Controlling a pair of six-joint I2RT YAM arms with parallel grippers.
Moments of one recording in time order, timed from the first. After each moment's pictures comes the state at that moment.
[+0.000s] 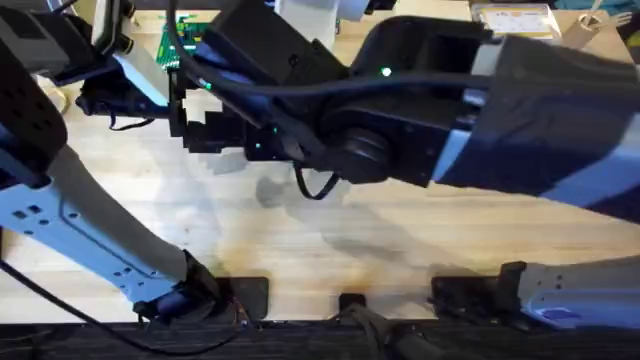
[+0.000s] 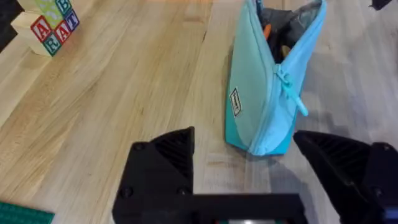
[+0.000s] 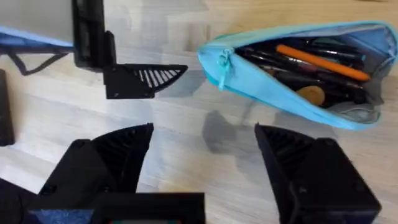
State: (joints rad) left arm 0.44 2.01 1.31 -1.31 1.12 2.06; right arm 1.11 1.63 1.44 -0.75 0.31 0.98
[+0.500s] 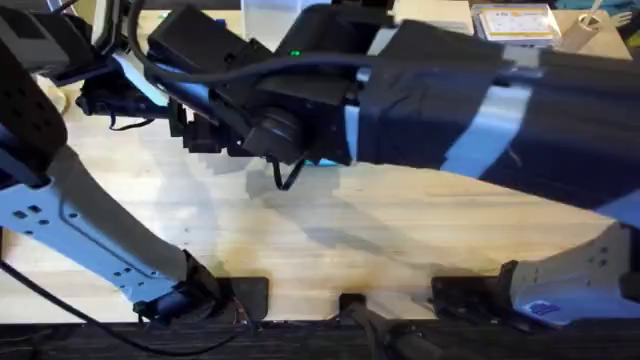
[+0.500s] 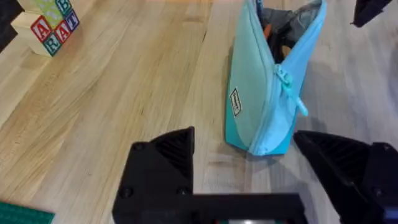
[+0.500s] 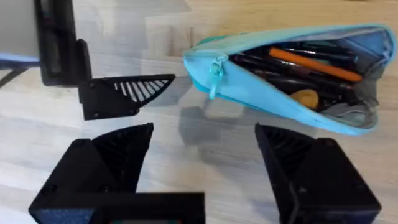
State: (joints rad) left arm 0.44 2.01 1.31 -1.31 1.12 2.06; right arm 1.12 1.81 1.62 -0.89 0.37 1.02
